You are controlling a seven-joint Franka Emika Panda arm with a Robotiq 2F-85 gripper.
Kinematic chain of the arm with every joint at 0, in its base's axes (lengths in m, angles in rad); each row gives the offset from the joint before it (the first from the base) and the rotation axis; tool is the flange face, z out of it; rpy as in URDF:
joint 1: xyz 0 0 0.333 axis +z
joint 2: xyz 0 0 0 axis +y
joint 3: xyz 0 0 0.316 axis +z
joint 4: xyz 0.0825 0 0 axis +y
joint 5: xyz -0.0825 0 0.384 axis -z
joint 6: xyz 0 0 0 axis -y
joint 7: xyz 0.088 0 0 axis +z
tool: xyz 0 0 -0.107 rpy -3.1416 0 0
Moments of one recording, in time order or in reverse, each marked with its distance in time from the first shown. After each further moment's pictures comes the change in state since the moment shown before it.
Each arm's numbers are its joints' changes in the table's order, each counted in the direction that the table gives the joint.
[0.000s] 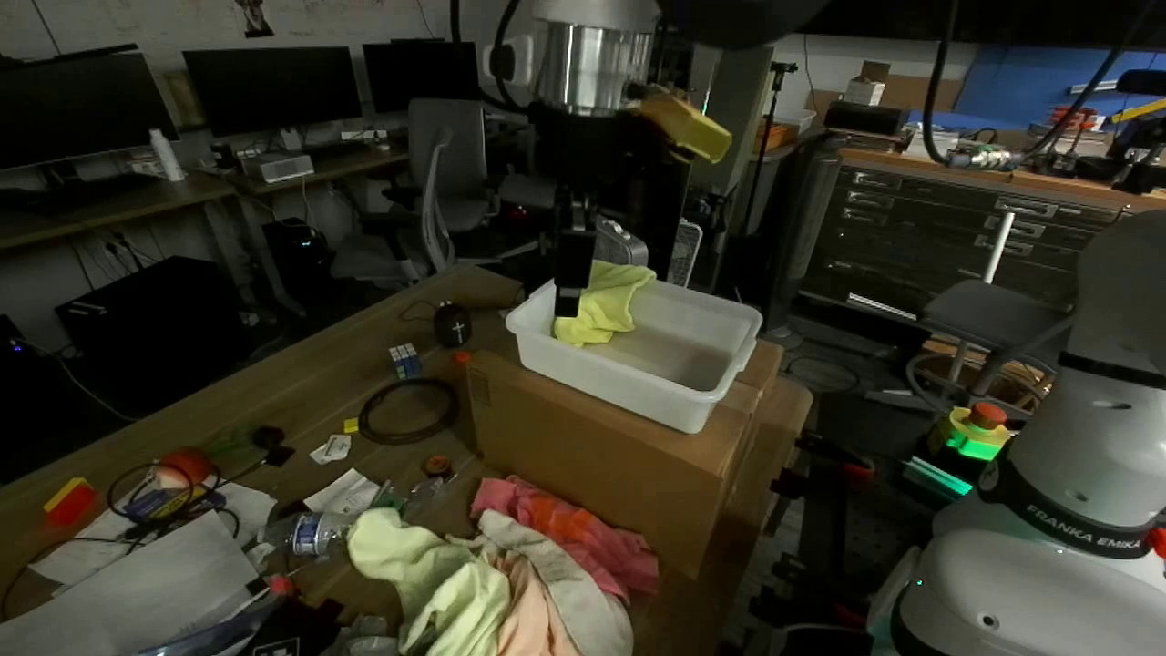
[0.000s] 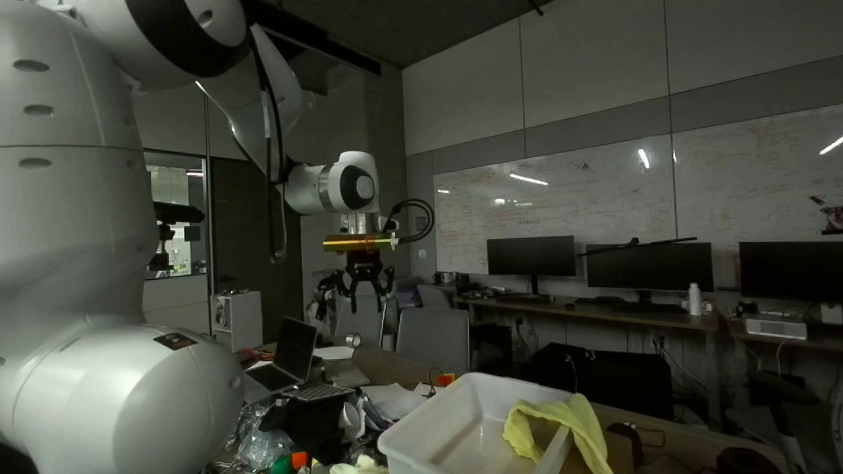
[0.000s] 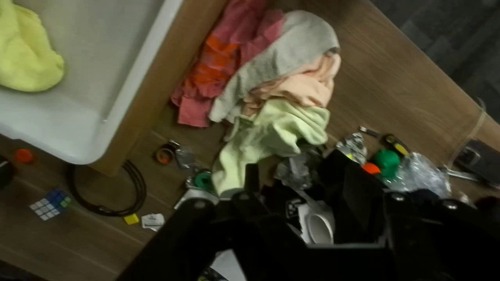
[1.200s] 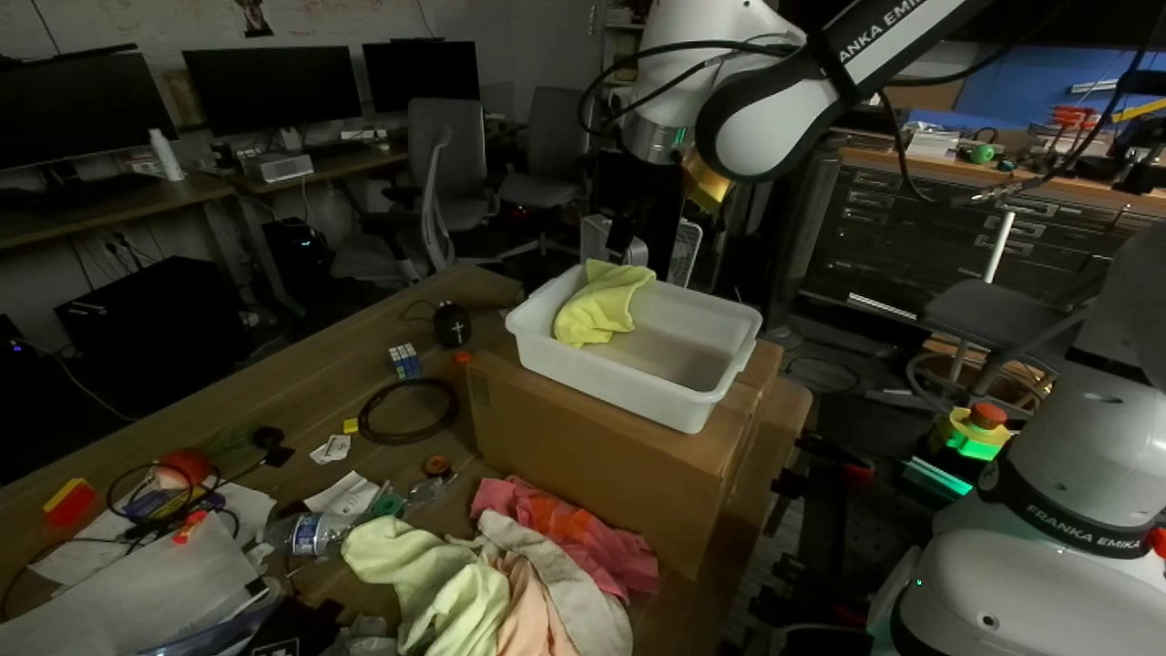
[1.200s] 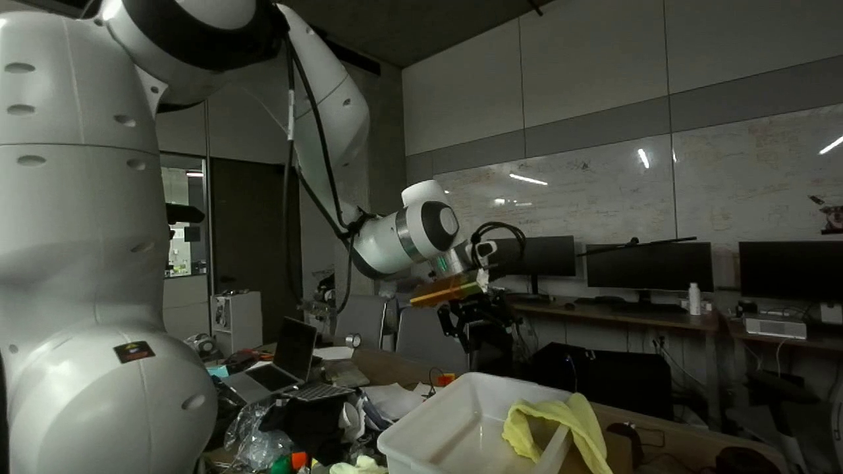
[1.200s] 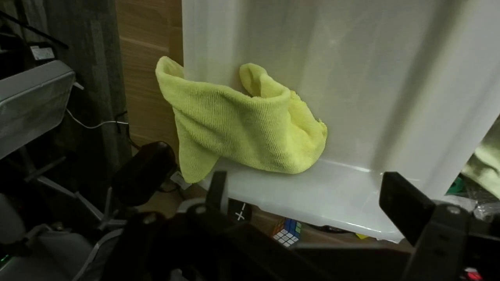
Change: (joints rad) arm -0.272 0.075 -0.188 0.175 0.464 0.445 -0.360
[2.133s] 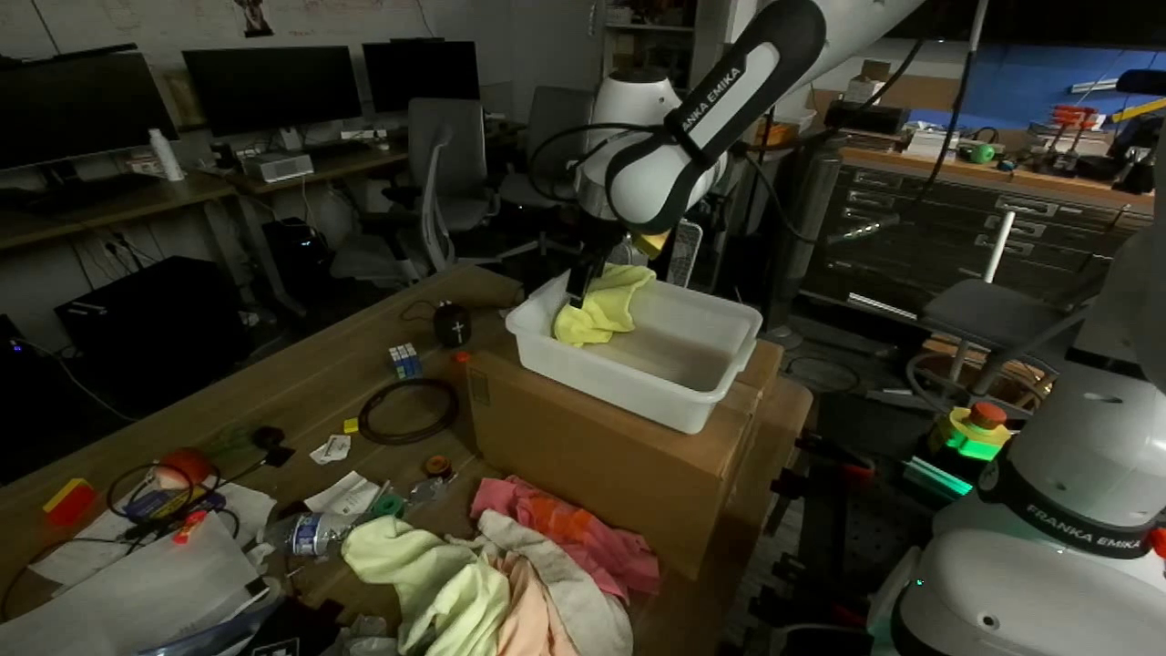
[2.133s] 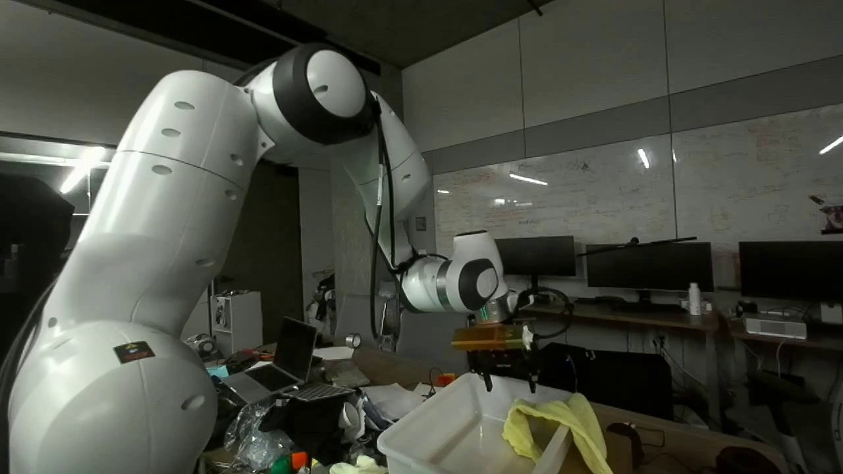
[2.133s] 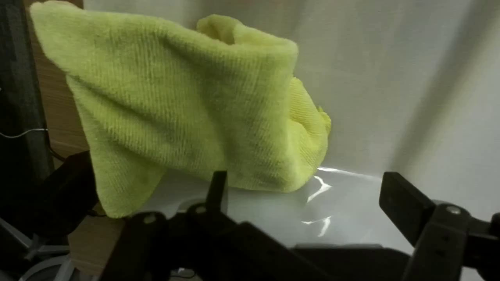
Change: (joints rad) arm -0.003 0.403 -0.034 -0.246 -0.325 0.121 0.315
